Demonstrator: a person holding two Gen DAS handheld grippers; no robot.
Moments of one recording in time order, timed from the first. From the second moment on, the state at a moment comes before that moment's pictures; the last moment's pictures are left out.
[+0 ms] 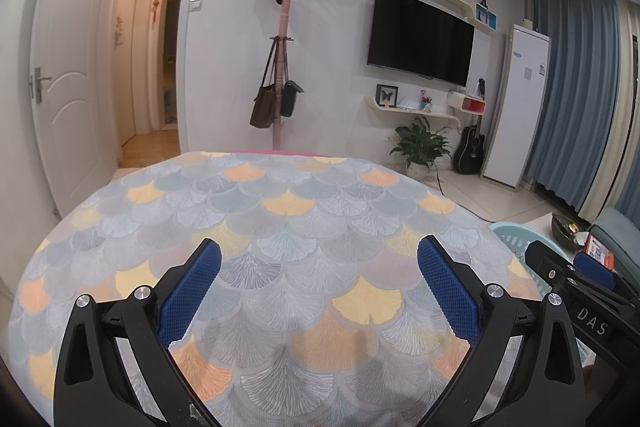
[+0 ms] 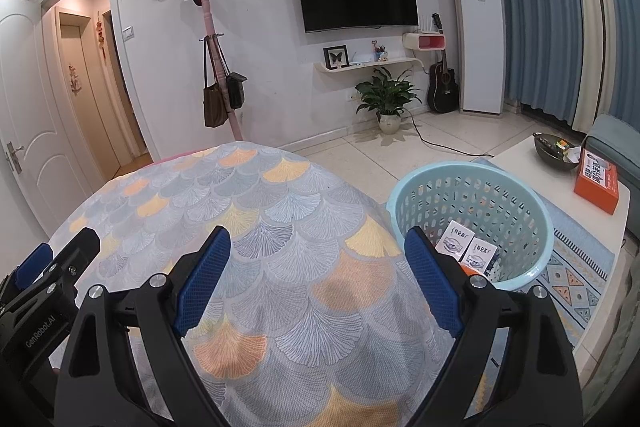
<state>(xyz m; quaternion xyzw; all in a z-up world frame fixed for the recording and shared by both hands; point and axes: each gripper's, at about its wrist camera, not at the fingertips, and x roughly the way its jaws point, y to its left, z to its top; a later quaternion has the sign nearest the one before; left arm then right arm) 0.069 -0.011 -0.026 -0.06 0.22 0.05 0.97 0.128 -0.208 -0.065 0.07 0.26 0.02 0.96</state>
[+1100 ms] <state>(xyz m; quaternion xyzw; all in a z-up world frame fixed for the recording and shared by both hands) 0.068 -0.010 -0.028 -0.06 0.22 0.05 0.97 0.119 -0.207 -0.056 0.05 0.22 0.00 0.97</state>
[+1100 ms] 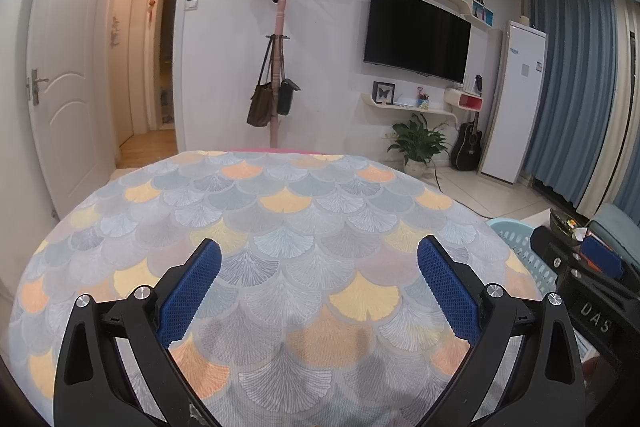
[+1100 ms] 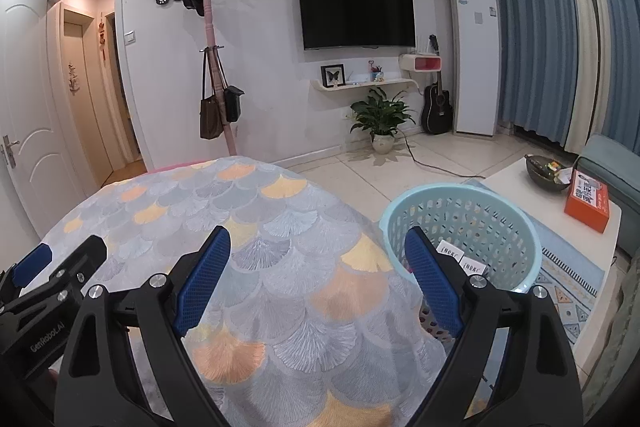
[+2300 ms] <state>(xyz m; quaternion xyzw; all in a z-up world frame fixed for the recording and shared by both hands) 0.069 -0.009 -0.028 -0.06 0.22 0.05 0.97 0.123 -0.196 -0.049 0.03 0.19 -0.01 0.98</state>
